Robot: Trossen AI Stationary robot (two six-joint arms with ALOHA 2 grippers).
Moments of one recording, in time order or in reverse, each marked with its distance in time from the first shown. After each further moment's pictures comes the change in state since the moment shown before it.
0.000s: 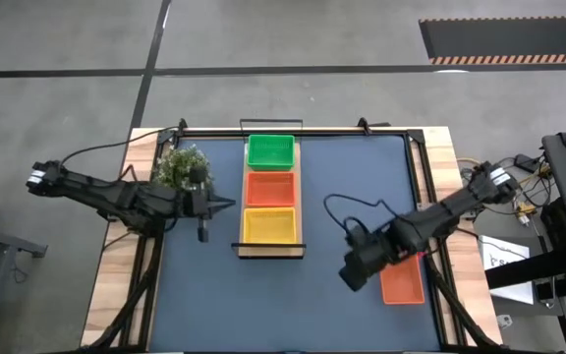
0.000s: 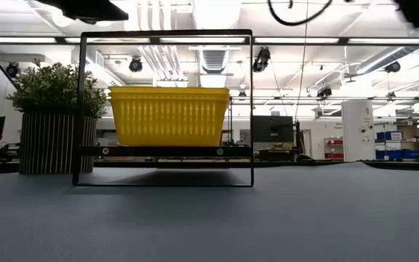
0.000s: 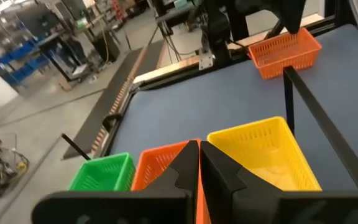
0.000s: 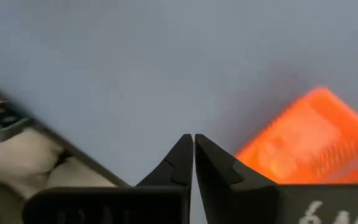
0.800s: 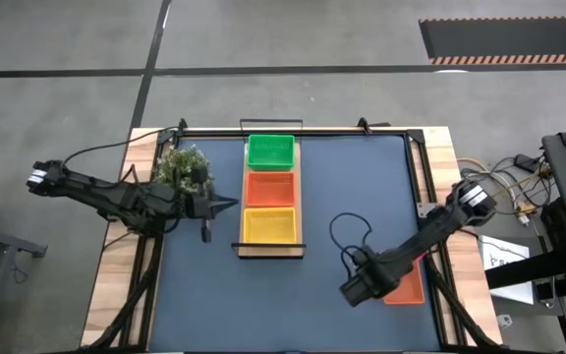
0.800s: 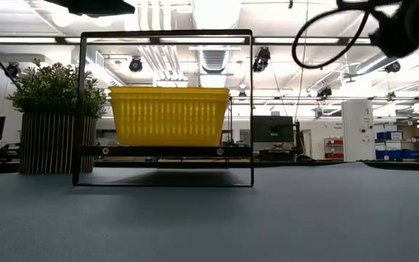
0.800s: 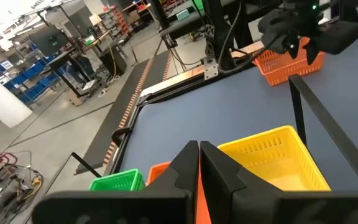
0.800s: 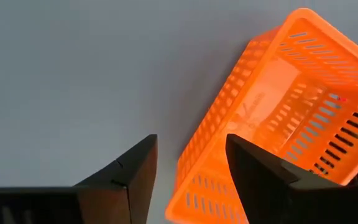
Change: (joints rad) left arm 0.000 0.029 -0.006 0.089 -0.011 0.094; right arm 0.122 0.249 -0.067 -0.093 -0.080 0.281
